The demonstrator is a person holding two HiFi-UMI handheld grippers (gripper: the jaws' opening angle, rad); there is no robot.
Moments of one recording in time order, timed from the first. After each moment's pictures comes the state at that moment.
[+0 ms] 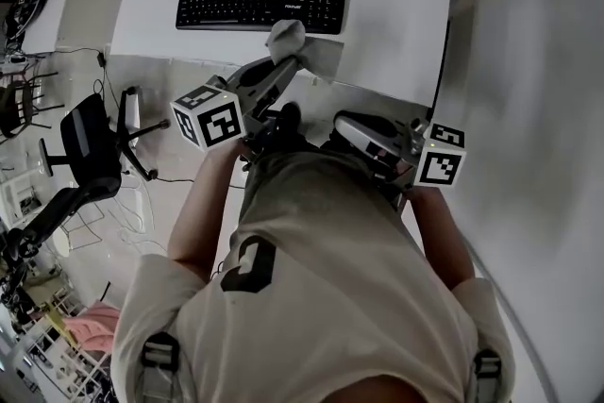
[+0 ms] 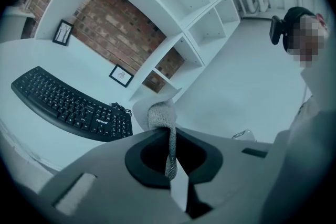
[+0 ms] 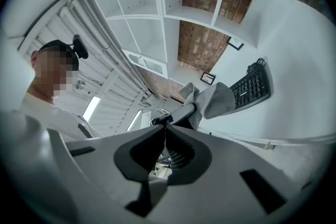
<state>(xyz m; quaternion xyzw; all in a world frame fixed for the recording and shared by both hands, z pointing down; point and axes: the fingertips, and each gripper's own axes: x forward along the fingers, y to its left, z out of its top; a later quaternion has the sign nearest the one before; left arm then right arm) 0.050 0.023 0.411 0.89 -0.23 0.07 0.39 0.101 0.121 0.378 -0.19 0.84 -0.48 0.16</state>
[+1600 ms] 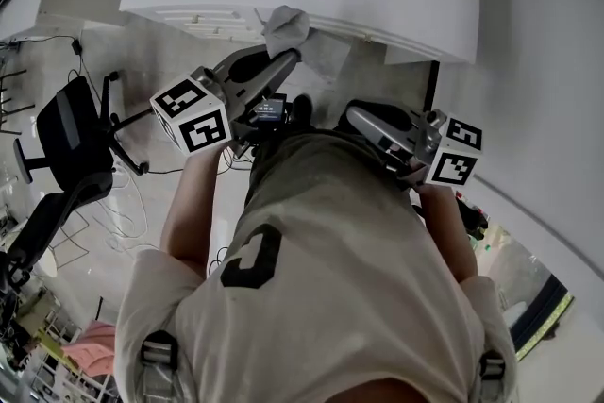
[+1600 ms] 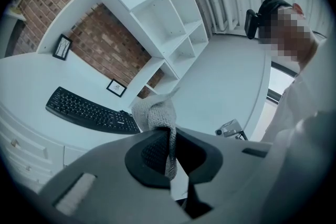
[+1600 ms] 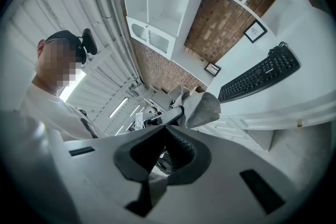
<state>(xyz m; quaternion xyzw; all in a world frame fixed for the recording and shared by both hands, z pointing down) -0.164 0.079 0.396 0.94 -0.12 0.02 0.33 -0.107 0.165 0.378 -0.26 0.86 -0.43 0.09</state>
